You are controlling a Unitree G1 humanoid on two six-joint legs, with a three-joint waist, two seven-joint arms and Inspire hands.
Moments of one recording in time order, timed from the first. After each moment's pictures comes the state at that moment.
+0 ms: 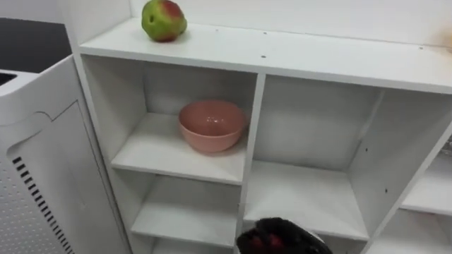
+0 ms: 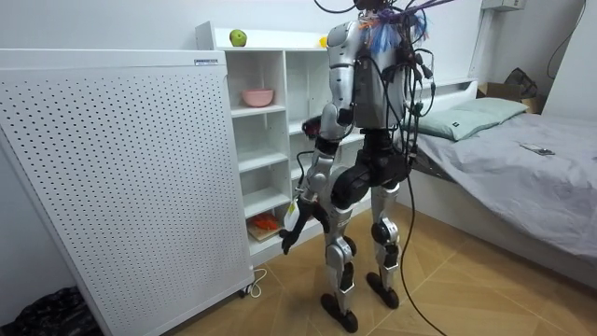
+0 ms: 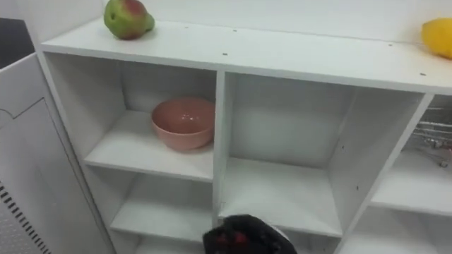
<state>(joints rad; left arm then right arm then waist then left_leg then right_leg) 0.02 0.23 -0.16 1.12 0.39 0.14 0.16 -0.29 -0.33 0.25 0.55 0.63 0.12 0.33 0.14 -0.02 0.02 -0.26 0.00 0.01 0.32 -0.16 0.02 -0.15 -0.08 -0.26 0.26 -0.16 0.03</state>
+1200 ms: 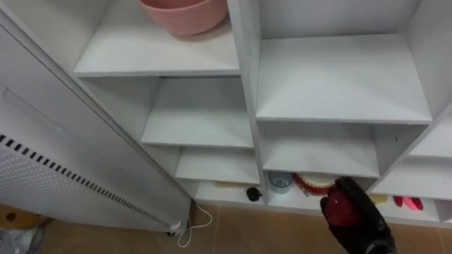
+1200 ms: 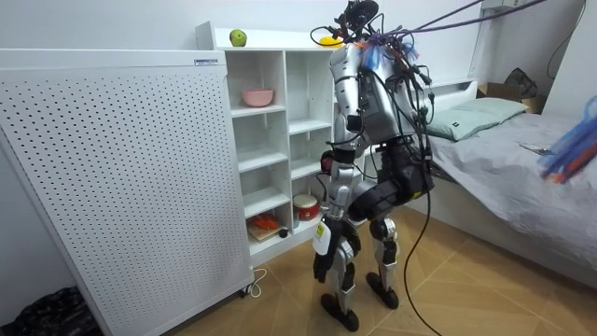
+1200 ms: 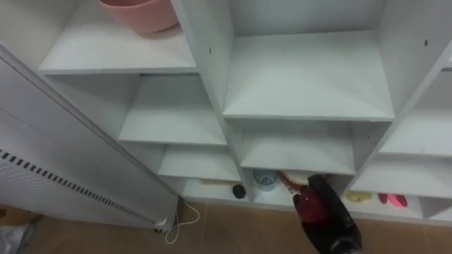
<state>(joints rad) -0.07 0.18 -0.38 1.10 0.03 0.13 0.19 -0.65 -0.40 0.03 1.15 1.53 0.10 0.22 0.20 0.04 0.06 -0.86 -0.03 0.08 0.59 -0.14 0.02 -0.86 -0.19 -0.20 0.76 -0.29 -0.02</state>
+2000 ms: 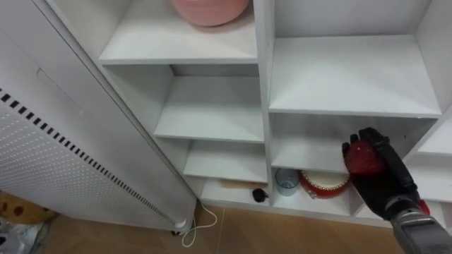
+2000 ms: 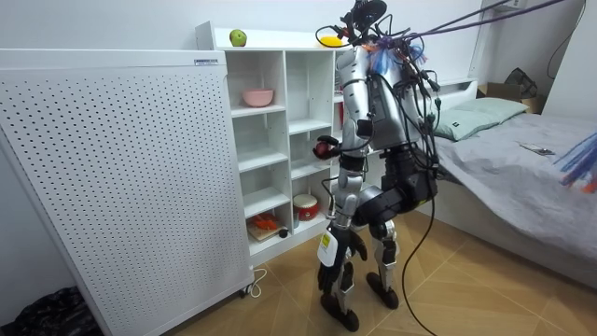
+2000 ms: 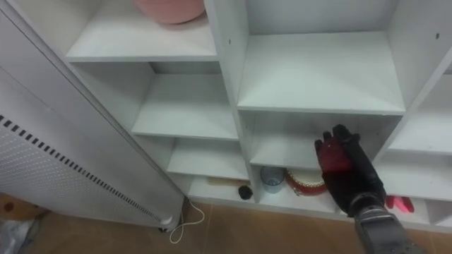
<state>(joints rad) 0.01 0.22 -0.39 1.04 0.03 0.13 0.18 -0.77 -0.46 -0.06 1.12 1.61 0.07 0.20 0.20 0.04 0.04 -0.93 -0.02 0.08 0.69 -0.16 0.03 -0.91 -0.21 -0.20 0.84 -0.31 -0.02</state>
